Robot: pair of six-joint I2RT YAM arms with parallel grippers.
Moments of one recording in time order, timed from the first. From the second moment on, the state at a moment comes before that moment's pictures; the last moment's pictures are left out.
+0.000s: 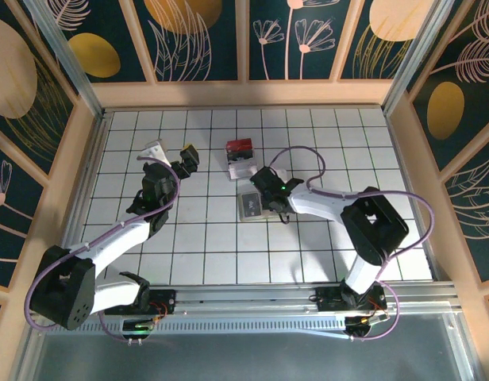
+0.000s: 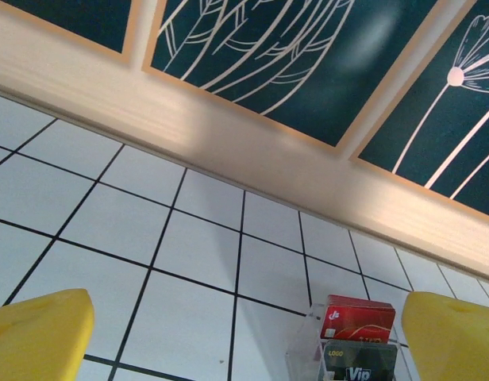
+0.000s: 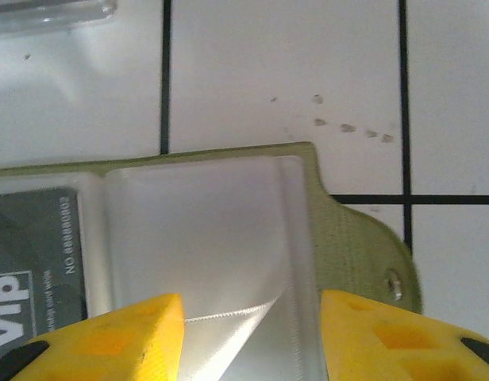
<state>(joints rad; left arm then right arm) -0.43 1.23 0.58 0.47 -0.37 -0.52 0.76 1.69 1.00 -0.47 0.36 0.63</state>
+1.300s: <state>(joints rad) -0.66 1.32 0.66 0.32 -0.44 -0.36 0.64 1.65 0.89 -0.39 0.29 0.65</state>
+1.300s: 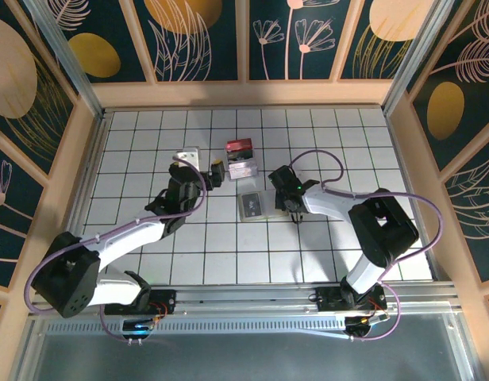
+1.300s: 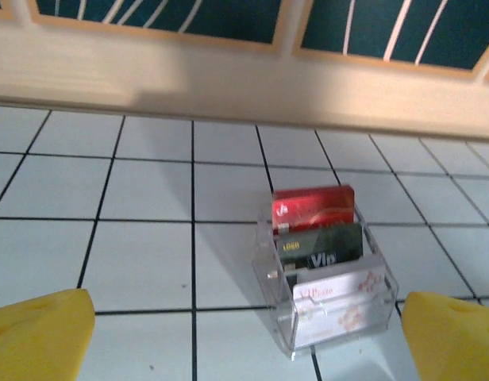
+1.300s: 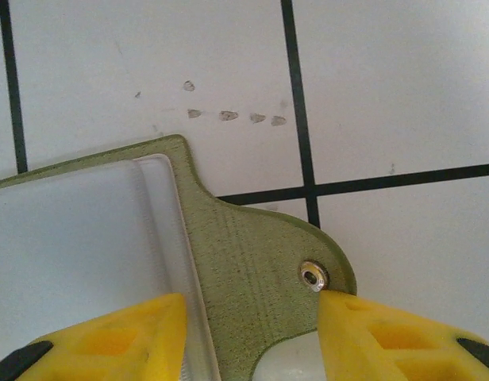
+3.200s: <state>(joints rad) -0.86 1.70 0.64 0.22 -0.45 -0.46 0.61 1.74 0.93 -0.22 -0.28 0.66</state>
